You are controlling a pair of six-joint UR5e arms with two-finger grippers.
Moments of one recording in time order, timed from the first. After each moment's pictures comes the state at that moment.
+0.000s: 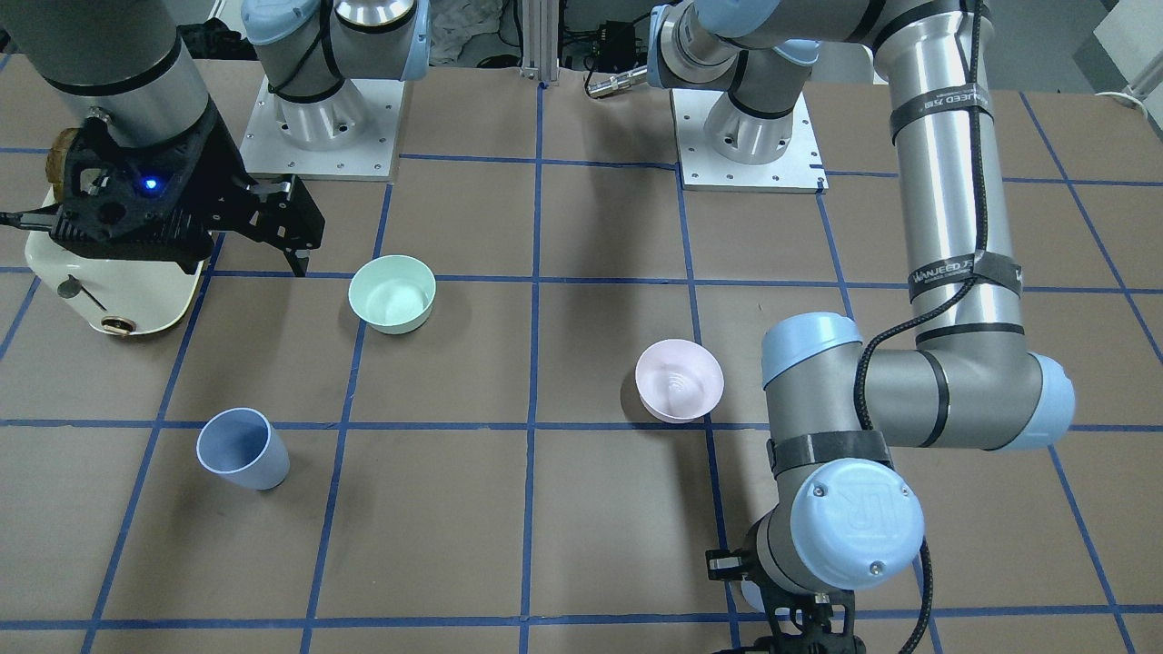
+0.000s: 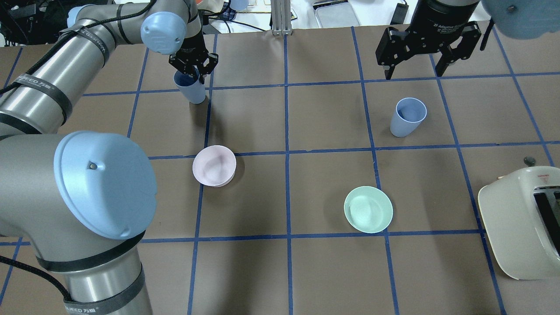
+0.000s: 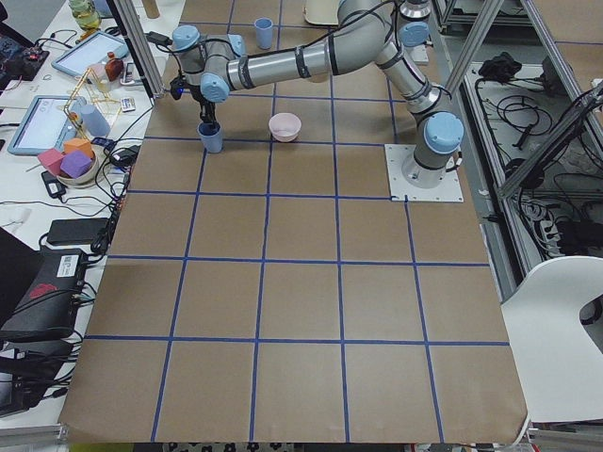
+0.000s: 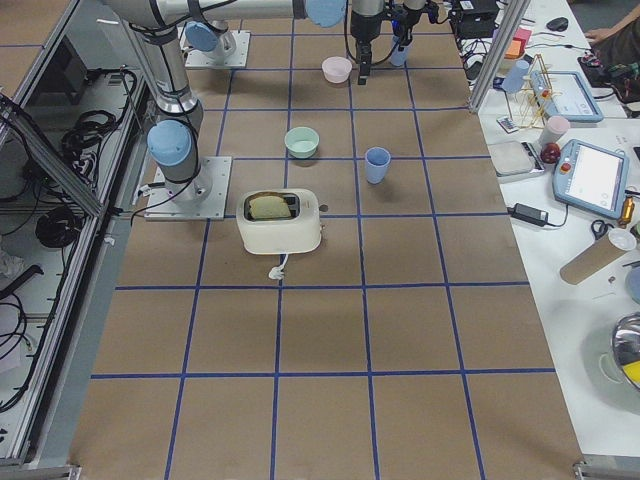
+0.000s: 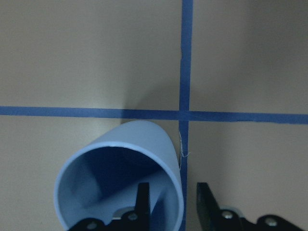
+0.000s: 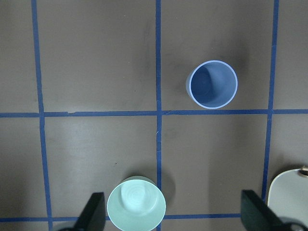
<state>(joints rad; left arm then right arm) -1.61 -2.33 -1.07 -1.36 1.67 -0.07 1.58 -1.47 1.43 -1.55 -1.59 0.00</state>
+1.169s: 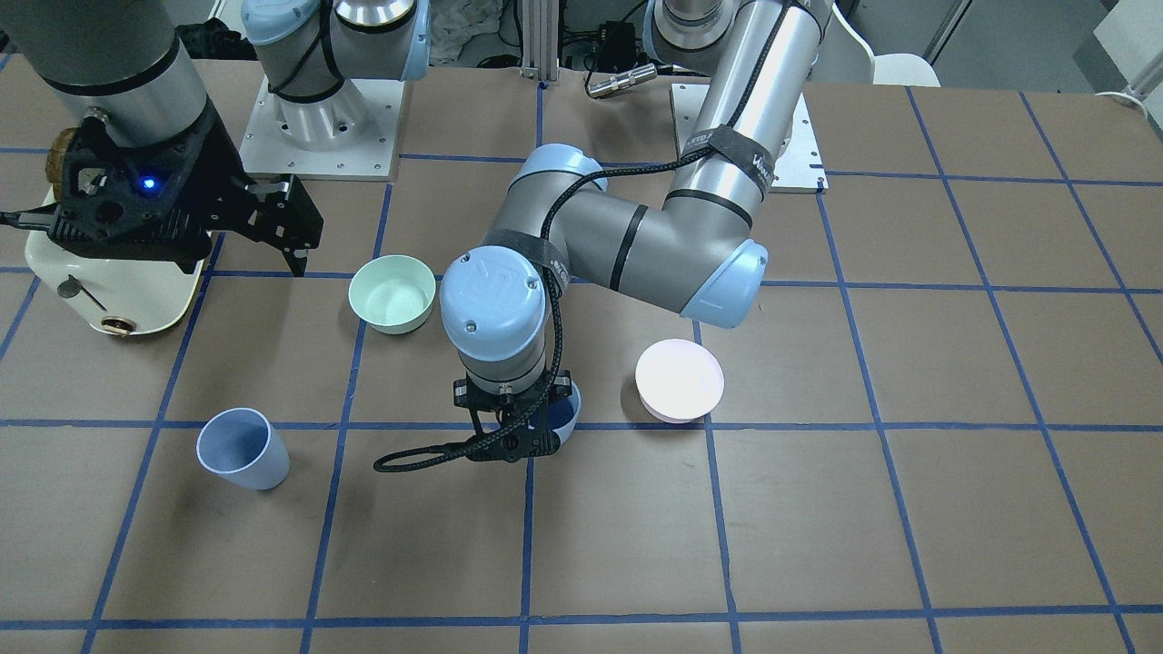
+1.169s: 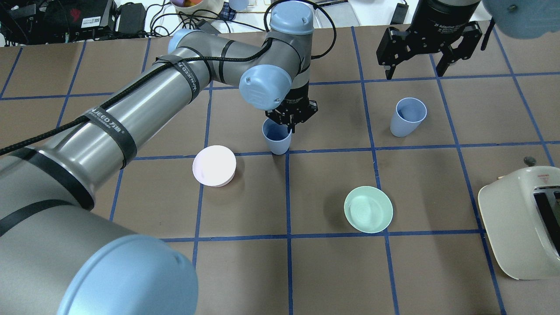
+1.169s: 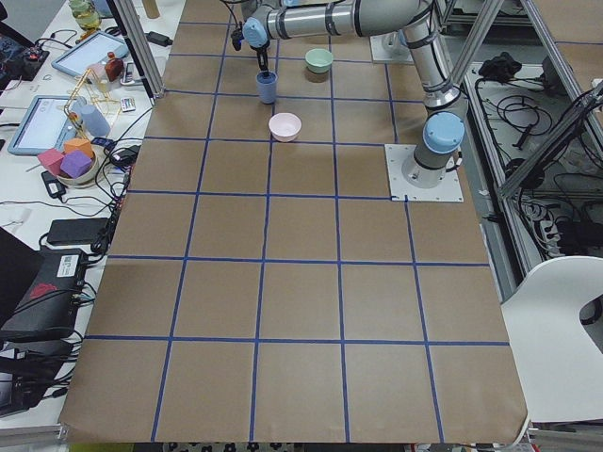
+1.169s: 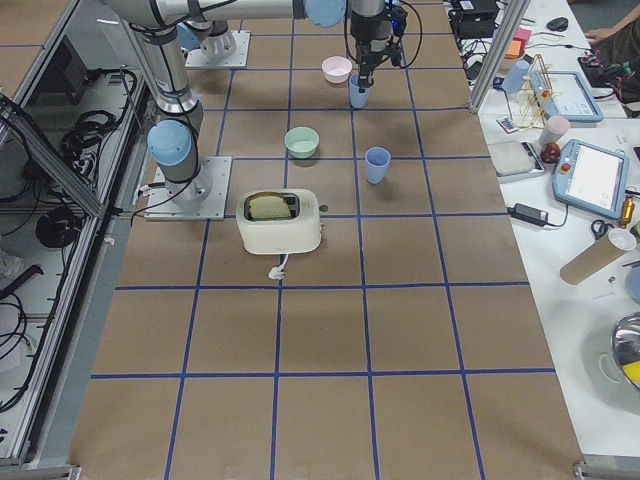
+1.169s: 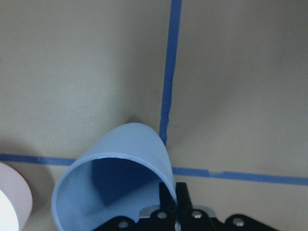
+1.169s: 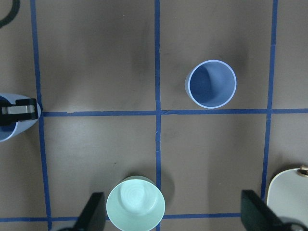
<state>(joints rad) -1.97 -2.17 -1.34 -1.35 1.54 -0.50 1.58 -1.47 1.43 -1.55 -1.59 0.00</state>
